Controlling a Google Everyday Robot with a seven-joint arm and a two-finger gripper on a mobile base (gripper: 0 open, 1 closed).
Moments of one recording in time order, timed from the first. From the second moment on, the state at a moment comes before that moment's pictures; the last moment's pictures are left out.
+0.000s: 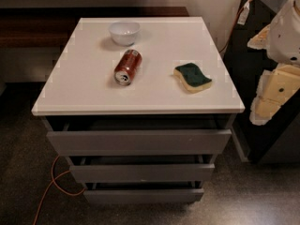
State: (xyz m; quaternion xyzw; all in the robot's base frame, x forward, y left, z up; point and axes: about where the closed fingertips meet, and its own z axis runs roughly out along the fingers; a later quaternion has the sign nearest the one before) arm 0.438 -0.216 0.978 -0.60 0.78 -0.04 0.16
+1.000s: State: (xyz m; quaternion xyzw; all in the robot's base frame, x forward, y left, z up) arm 0.438 -0.216 0.978 -0.60 0.78 -0.04 0.16
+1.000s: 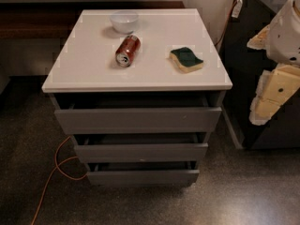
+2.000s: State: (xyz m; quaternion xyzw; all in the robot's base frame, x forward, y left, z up) arm 0.439 -0.175 0.908 -0.61 0.76 0.06 0.19
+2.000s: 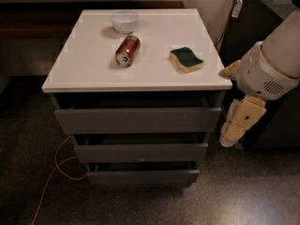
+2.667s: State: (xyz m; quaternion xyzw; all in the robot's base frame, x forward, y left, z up) arm 0.433 -0.146 0.848 -0.62 0.75 0.08 0.22
